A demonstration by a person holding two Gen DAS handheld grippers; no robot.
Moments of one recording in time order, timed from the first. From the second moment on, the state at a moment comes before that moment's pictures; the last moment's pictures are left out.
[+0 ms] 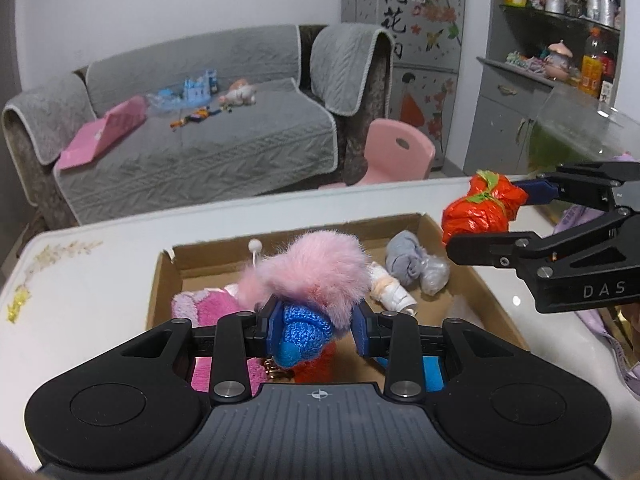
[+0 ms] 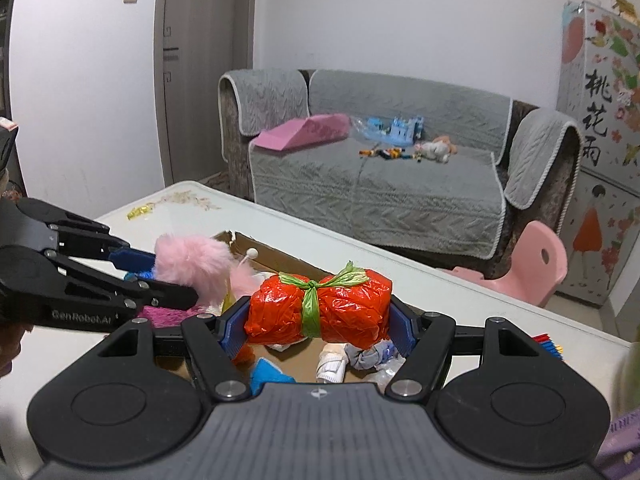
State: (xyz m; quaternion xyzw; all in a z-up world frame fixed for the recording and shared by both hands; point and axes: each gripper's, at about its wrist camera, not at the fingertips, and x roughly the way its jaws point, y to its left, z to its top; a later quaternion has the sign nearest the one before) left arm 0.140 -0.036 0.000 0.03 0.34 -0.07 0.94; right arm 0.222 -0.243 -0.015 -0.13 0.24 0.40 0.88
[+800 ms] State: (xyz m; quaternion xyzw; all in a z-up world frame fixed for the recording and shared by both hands) left arm 0.165 -0.041 -0.037 0.01 0.38 -0.08 0.92; right arm 0.252 -0.216 -0.040 -0.16 0.29 0.40 0.85
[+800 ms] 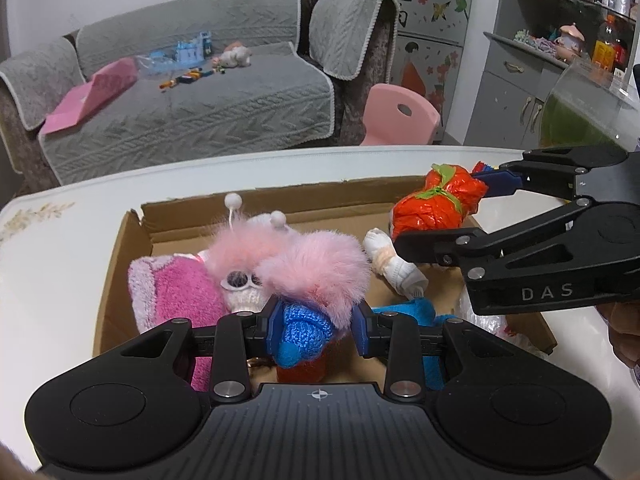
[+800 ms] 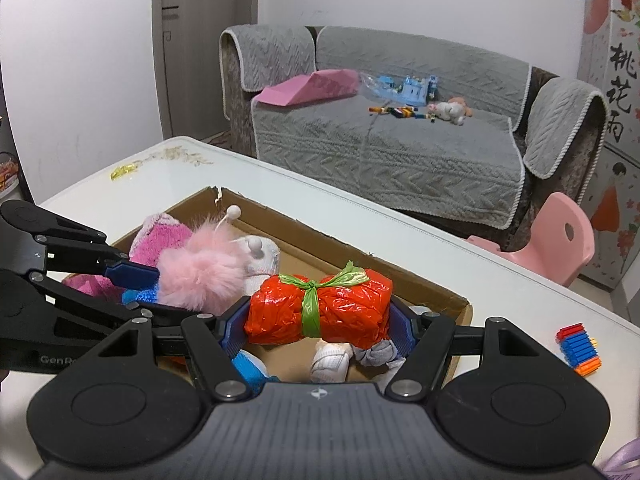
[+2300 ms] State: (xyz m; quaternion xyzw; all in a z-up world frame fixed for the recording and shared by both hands) left arm 0.051 -0.064 -0.038 0.06 0.36 -0.07 0.93; right arm 0.123 -0.299 -0.025 -0.12 0.22 0.40 0.88
